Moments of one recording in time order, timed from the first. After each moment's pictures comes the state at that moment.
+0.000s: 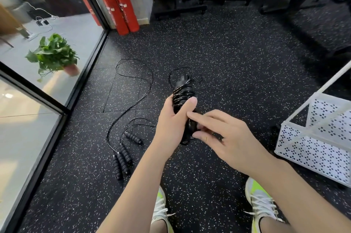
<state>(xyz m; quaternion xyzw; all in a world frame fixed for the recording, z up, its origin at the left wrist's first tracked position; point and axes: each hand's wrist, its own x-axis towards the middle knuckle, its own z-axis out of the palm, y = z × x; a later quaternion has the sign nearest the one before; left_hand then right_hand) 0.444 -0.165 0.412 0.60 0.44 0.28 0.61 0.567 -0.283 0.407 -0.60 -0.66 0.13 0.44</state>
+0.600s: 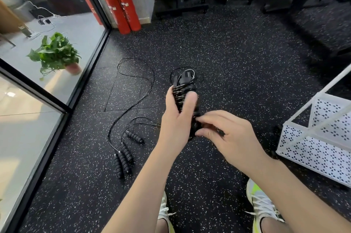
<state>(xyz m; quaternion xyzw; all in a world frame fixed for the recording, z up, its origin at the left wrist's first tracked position) 0.448 -0.170 0.412 0.65 0.44 0.31 0.54 0.566 -0.277 0.397 -0.62 -0.62 0.06 0.48</state>
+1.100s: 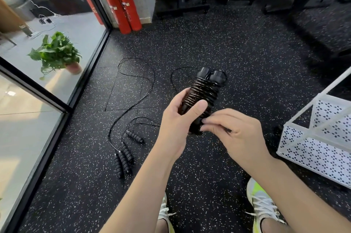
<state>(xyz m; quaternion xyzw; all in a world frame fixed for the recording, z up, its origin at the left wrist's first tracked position) 0.442 -0.171 0.413 0.50 0.33 0.32 0.73 0.569 -0.275 0.396 -0.60 -0.60 0.03 0.52</state>
